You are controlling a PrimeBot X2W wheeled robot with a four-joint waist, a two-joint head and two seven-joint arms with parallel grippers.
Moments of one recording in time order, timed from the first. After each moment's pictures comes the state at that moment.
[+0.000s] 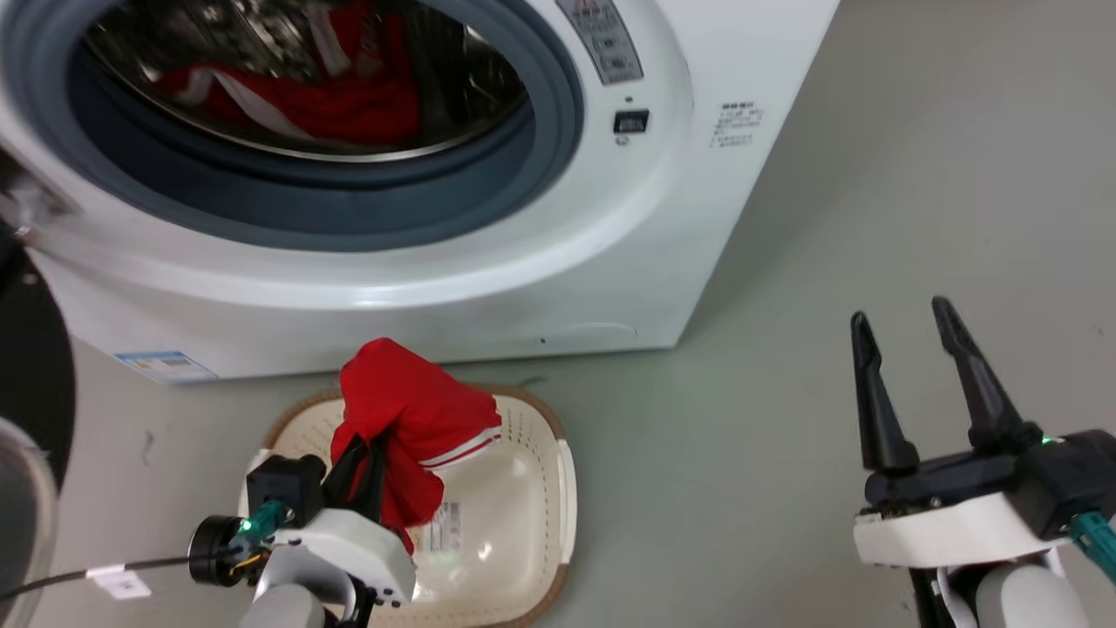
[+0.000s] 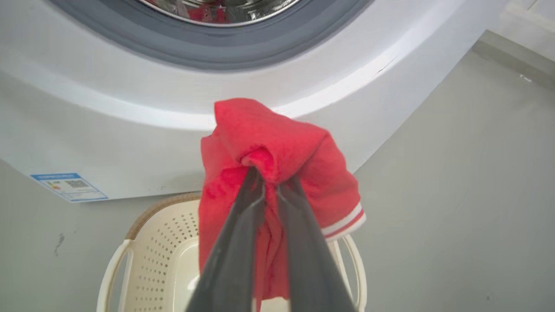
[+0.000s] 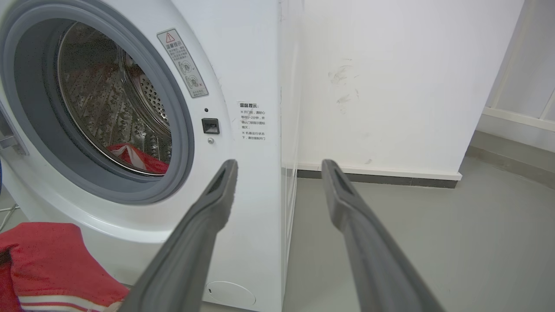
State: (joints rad) left arm -0.20 0.26 -0.33 0.41 -0.43 0.01 -0.26; right arm -0.06 -0.05 0.05 -0.08 0.05 0.13 -0.26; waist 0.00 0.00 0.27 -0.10
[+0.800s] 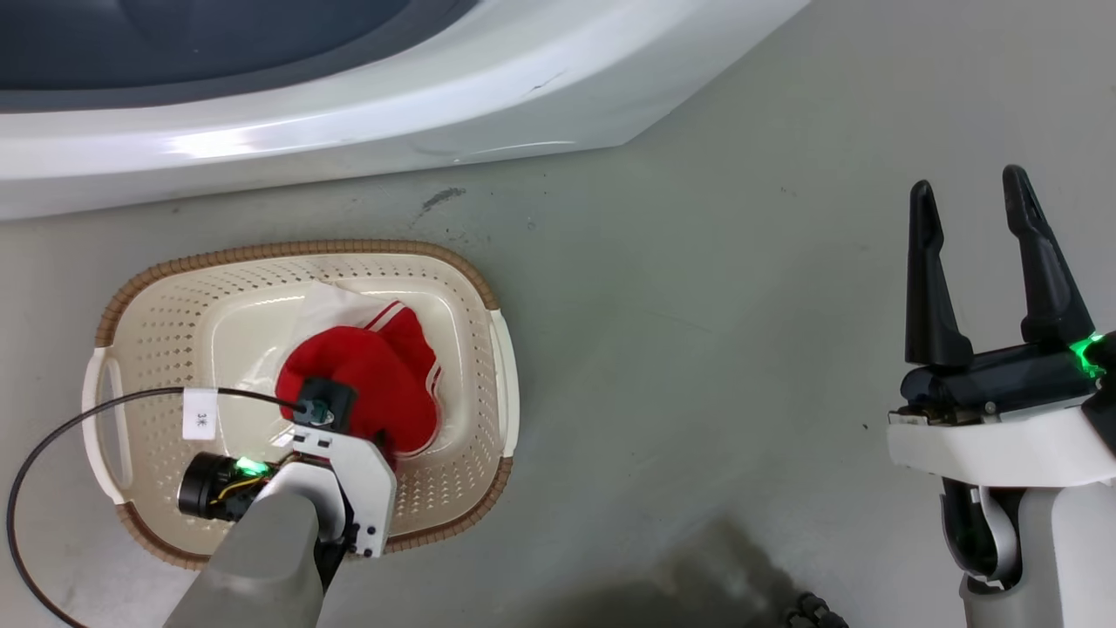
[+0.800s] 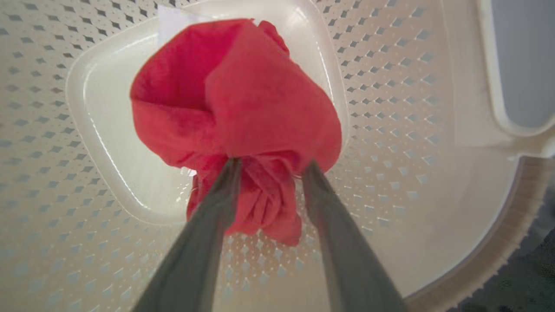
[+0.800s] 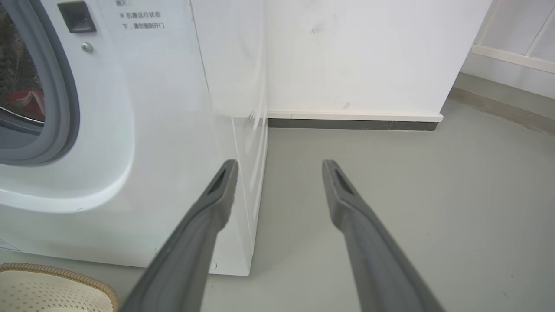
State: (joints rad) left arm -0.68 0.18 -0.41 1.26 -0.26 -0.10 -0.12; right arm -0.24 -0.05 0.01 -0.14 0.12 0.13 -0.26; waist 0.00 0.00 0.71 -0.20
